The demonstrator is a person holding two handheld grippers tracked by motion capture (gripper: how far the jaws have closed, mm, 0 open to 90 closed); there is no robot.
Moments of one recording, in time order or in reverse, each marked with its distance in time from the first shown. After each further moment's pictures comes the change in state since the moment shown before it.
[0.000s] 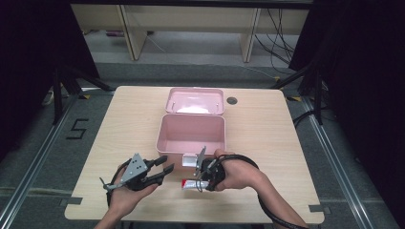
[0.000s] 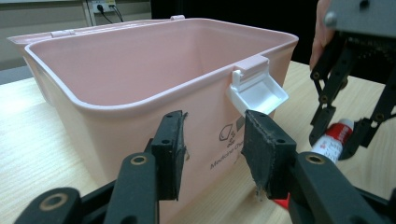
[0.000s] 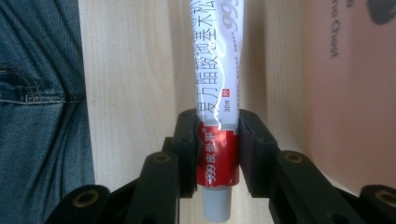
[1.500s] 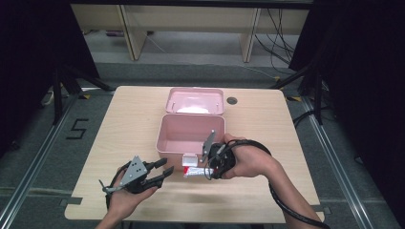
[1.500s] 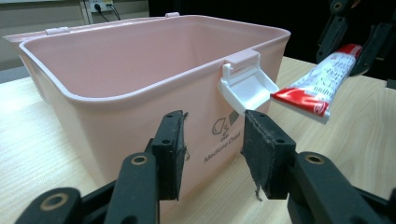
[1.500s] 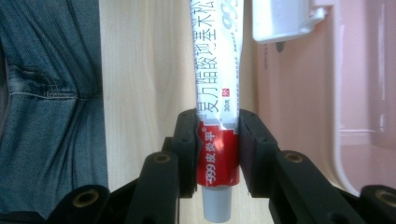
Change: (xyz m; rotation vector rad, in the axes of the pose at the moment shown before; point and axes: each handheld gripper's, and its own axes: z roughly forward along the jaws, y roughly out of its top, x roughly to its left) left arm -0.004 -0.003 -0.004 0.004 -0.005 0.012; right arm -0.006 -0.003 -0.066 -0.055 -0.049 -0.031
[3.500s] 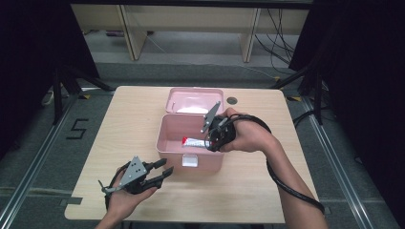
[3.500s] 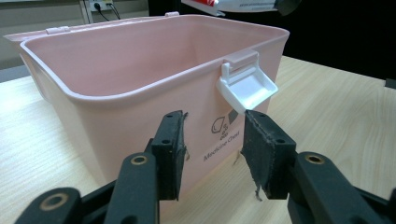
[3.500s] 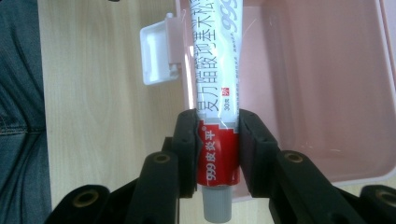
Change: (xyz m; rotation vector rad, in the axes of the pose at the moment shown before) left arm 0.000 0.000 -0.002 0.003 -0.001 0.000; right arm -0.047 0.012 -0.031 -0.102 -0.084 0.115
